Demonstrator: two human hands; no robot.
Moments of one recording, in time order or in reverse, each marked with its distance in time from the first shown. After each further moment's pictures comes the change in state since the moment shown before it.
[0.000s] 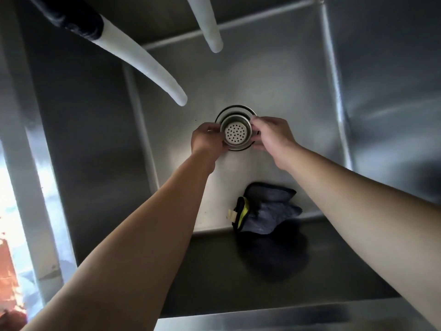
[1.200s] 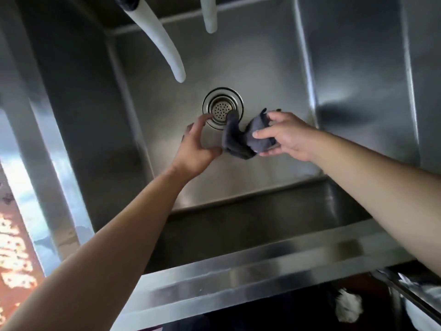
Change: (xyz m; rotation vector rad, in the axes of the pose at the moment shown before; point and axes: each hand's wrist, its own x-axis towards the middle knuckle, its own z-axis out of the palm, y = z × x) left_hand -0.074 -0.020 -0.068 0.489 -0.348 0.472; right_hand -0.075 -0.002 -0.054 -0.110 -0.237 0.112
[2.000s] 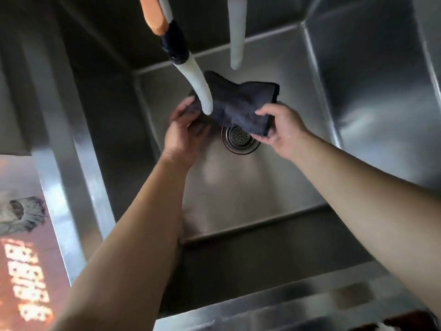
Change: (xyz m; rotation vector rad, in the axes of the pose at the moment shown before) left_hand 0.072 0.026 -0.072 -1.056 0.147 -0.142; right_hand 0.042 -0.059 0.053 0.574 0.216 -0.060
